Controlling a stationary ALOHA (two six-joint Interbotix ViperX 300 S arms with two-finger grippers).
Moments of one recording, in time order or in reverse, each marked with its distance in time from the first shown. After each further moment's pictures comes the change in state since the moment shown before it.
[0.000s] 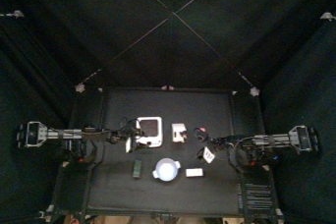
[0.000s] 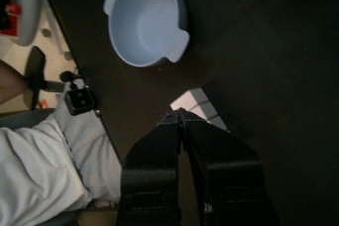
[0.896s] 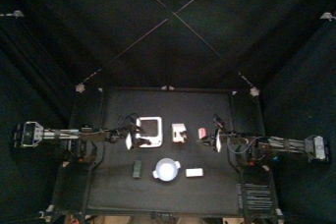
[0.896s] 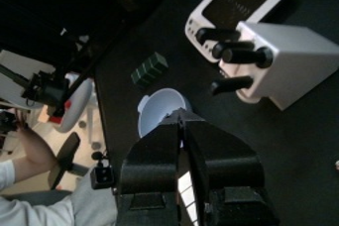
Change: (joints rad) left arm -0.026 -0.051 -0.038 -0.011 0.153 -0.130; right arm -0.146 -0.276 0.137 0.192 -0.284 -0.282
